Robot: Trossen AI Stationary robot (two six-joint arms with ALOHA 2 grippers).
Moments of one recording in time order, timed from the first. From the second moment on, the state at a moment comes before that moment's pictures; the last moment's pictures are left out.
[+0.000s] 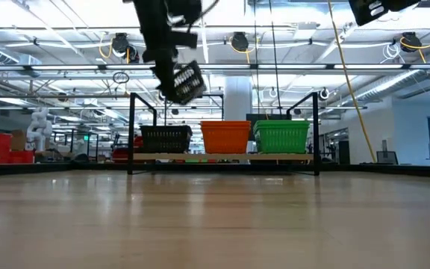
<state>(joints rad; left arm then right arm) 0.31 1.68 1.56 -1.03 -0.29 0.34 0.60 1.04 0.65 -0.11 0.31 0.09</state>
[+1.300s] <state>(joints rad) 0.32 1.76 1.56 -1.07 -0.30 0.12 0.60 1.04 0.65 -0.14 0.31 0.07</state>
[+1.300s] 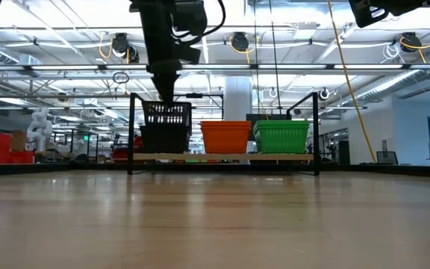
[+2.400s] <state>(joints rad) 0.25 1.76 1.47 -0.87 -0.42 0.09 0.60 1.04 0.65 -0.14 0.31 0.07</state>
